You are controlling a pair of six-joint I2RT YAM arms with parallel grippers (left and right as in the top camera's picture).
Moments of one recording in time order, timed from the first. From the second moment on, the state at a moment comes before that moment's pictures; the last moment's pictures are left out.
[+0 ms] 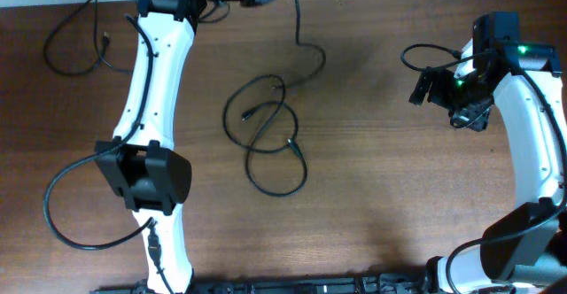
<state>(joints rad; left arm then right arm) -0.19 2.20 2.35 -0.61 1.30 -0.51 -0.15 1.65 1.50 -1.23 -0.18 0.31</state>
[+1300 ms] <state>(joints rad) -0.05 2.31 2.35 0.58 1.50 -1.33 -0.15 1.65 1.50 -1.24 -0.18 0.31</state>
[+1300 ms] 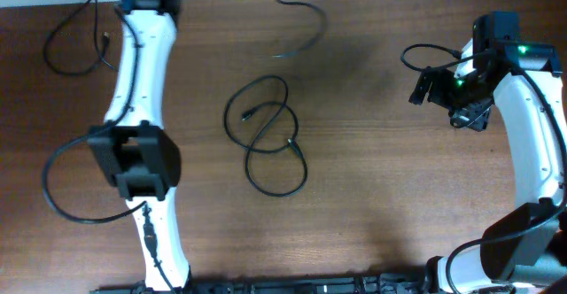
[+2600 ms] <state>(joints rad) 0.23 1.82 2.35 -1.19 -0.06 -0.52 -0.15 1.65 1.50 -1.24 -0.18 0.31</state>
